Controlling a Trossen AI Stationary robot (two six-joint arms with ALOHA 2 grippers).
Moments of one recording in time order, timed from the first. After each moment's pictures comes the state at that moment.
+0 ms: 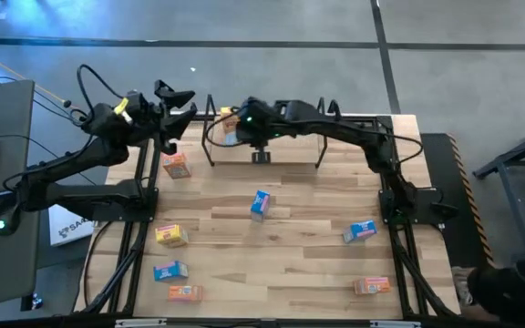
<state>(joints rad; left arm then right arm) 0.43 0.80 0.85 0.47 0.20 -0.15 -0.23 2.17 2.32 -1.08 0.15 -0.48</state>
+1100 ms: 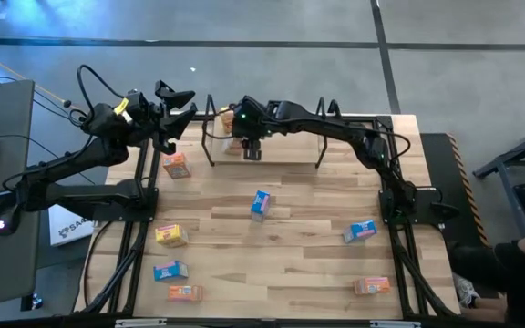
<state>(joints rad) 0.43 0.80 0.85 0.47 0.19 -0.18 -0.31 2.24 2.25 -0.90 0.07 -0.38</state>
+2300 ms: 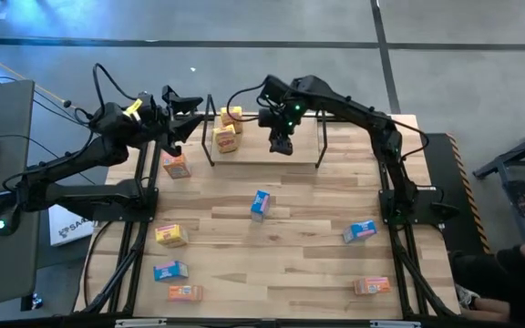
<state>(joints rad) 0.43 0.80 0.85 0.33 0.18 -0.18 -0.43 2.12 2.27 -1.39 -0.41 -0.35</state>
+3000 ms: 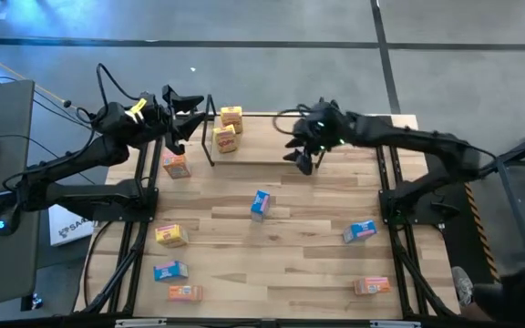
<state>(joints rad) 0.43 0.81 0.85 0.30 0.14 -0.15 -0.33 1.39 1.20 -0.44 -0.22 0.08</state>
